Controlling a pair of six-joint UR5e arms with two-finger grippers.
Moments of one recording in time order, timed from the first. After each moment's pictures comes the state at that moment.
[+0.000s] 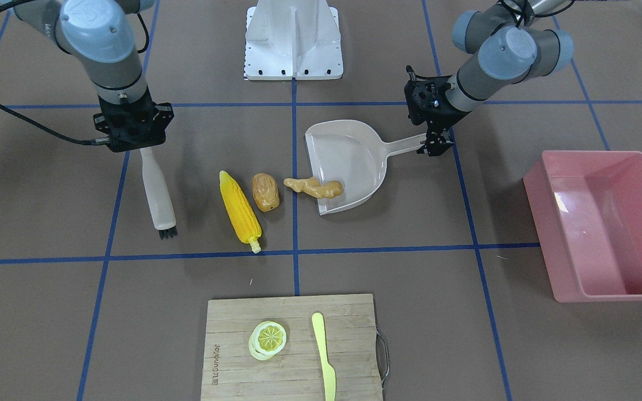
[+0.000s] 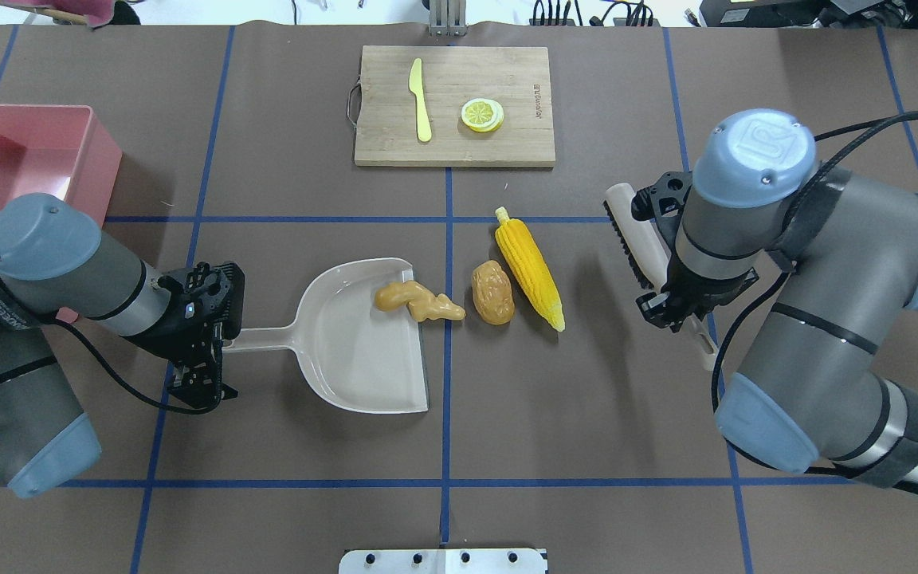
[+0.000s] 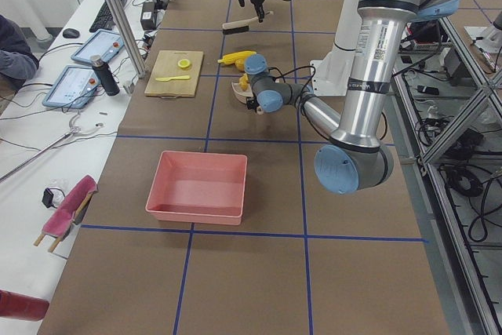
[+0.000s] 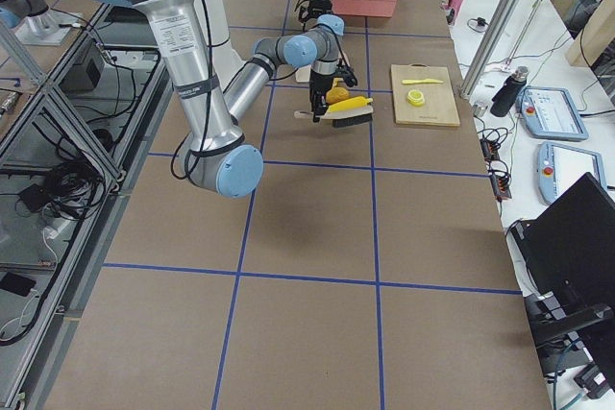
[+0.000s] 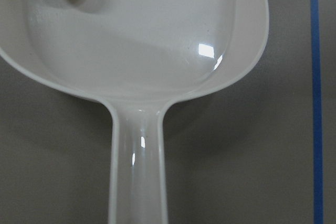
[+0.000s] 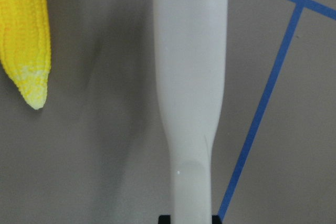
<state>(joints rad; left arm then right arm) -0.63 -1.77 -1.85 -1.97 -2.22 0.22 0.64 -1.16 2.01 -2.01 1.98 0.67</state>
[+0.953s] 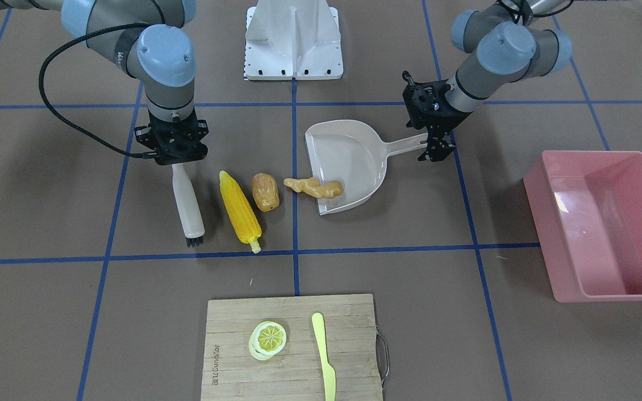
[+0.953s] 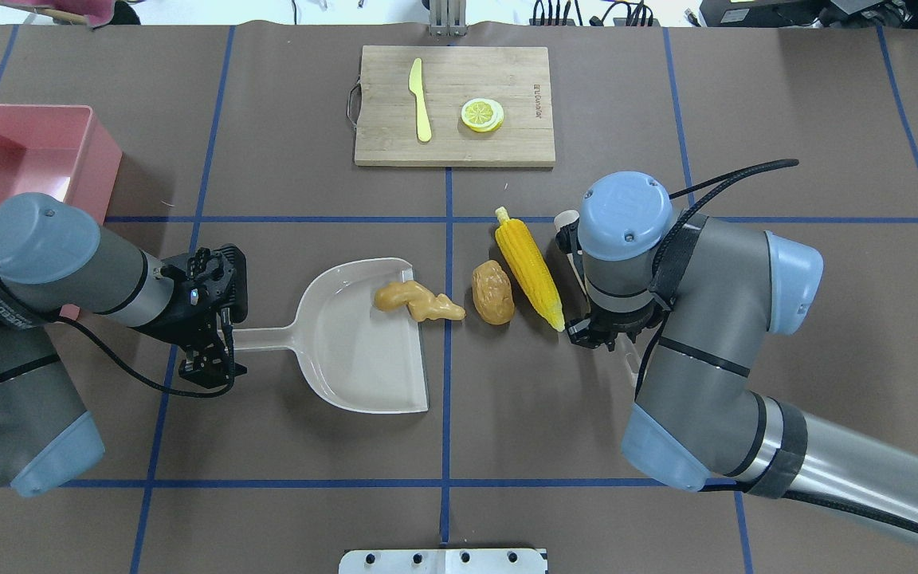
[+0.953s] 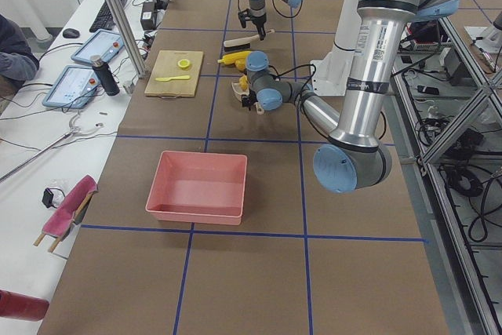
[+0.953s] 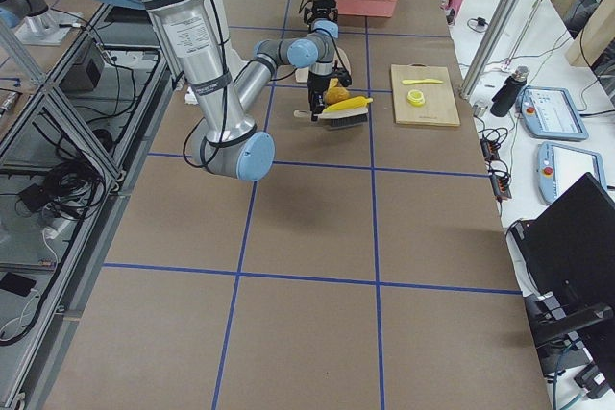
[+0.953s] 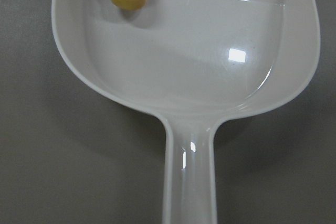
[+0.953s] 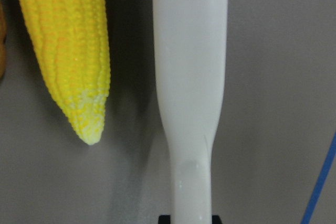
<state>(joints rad) -0.63 -1.78 -1.86 -1.99 -2.11 0.16 0.53 -1.04 1.82 -1.93 1.92 0.81</state>
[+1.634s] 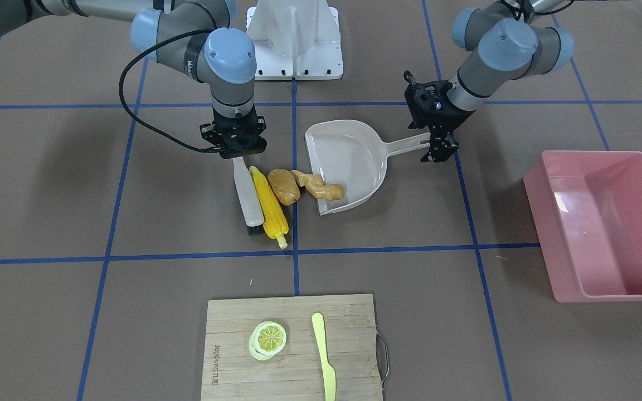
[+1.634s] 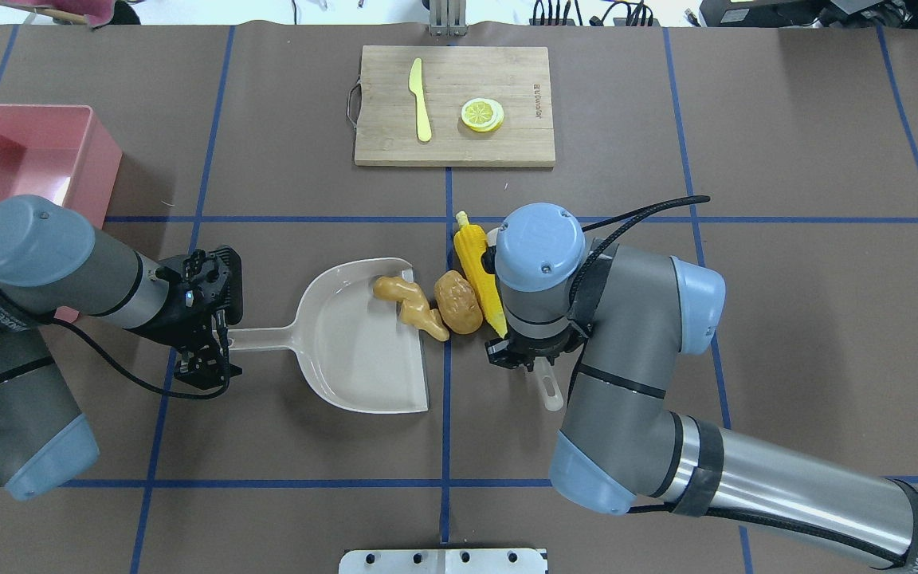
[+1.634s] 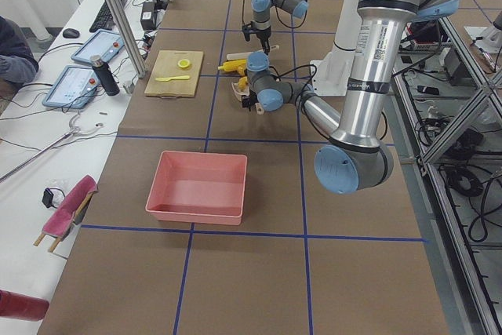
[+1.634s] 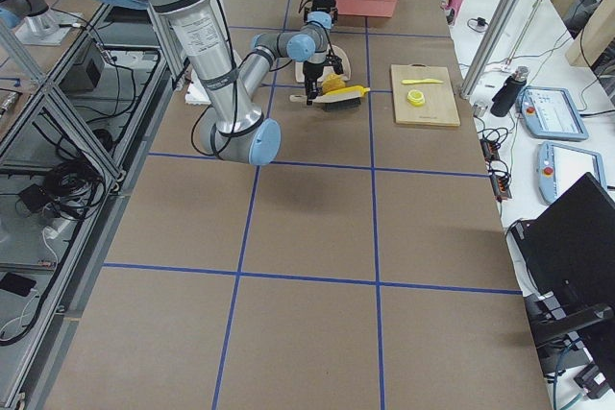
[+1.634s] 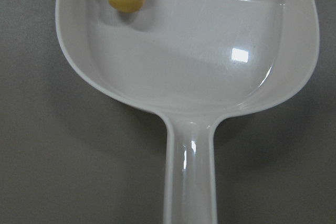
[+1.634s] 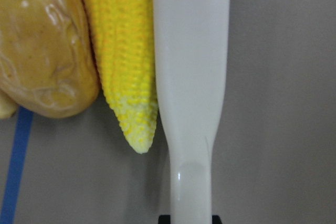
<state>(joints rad) -0.63 -1.76 -1.87 -1.99 -2.11 0.17 0.46 -0.92 1.71 -1.80 1.93 0.94</state>
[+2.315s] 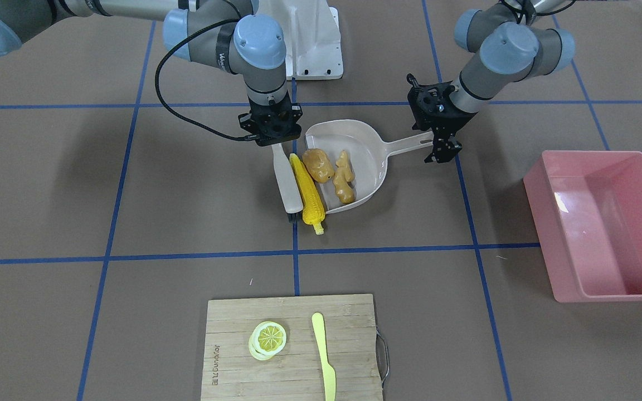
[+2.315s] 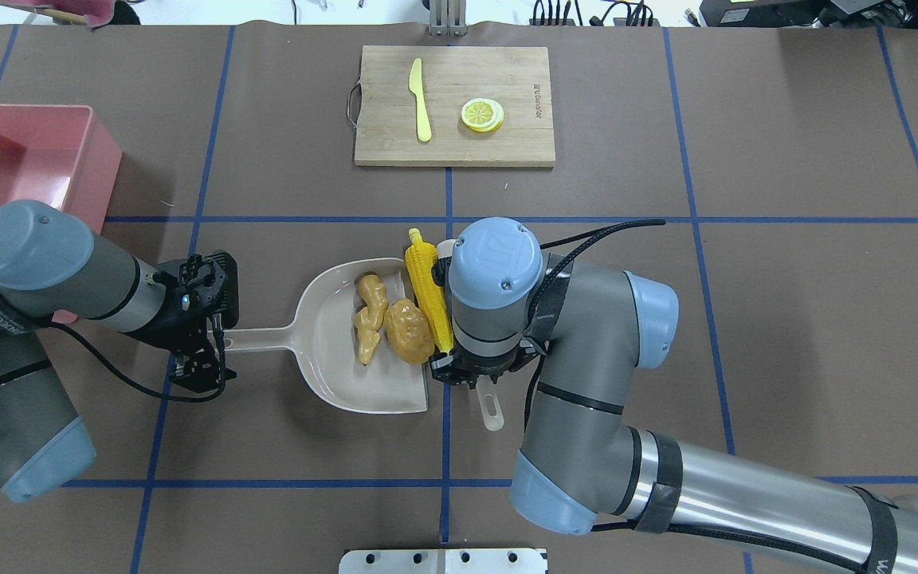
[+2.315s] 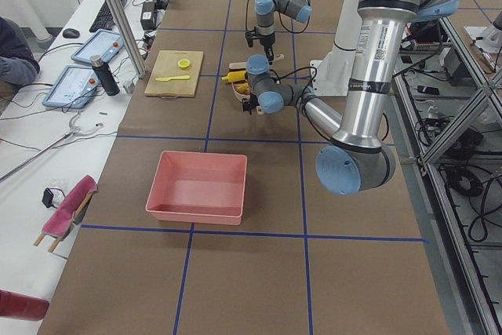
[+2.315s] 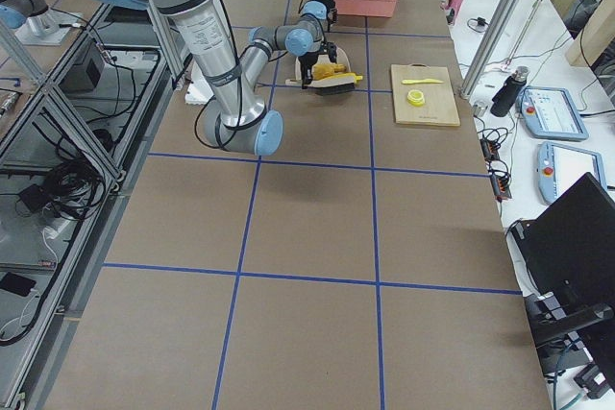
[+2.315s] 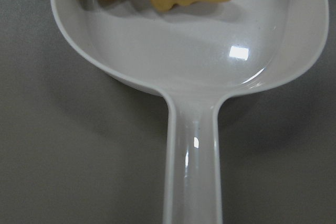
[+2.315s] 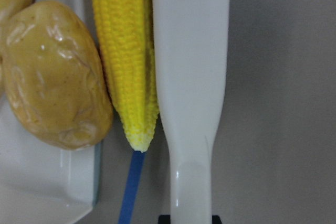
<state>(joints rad) -0.63 -1.75 -1.86 -1.99 -2.11 0.17 0.40 -0.85 1.67 -1.67 1.97 1.06</state>
